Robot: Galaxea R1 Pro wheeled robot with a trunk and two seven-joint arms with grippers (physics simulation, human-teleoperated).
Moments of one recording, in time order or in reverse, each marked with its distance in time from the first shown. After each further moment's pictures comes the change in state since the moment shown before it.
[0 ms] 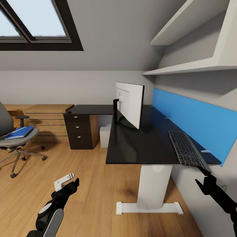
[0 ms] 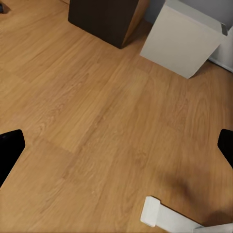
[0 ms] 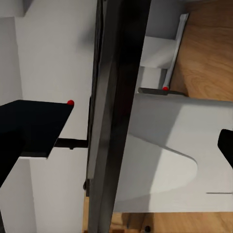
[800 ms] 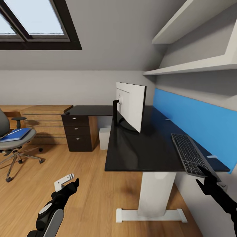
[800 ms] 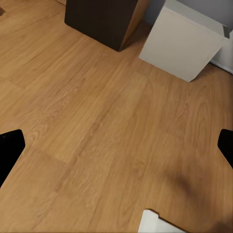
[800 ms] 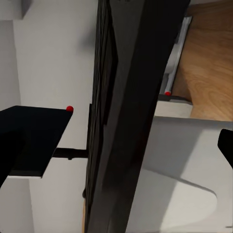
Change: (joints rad) left arm 0.000 0.000 0.000 0.006 -0.002 -0.001 0.001; right arm 0.000 -0.001 -0.003 0.000 0.000 -0.008 0.001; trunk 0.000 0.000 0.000
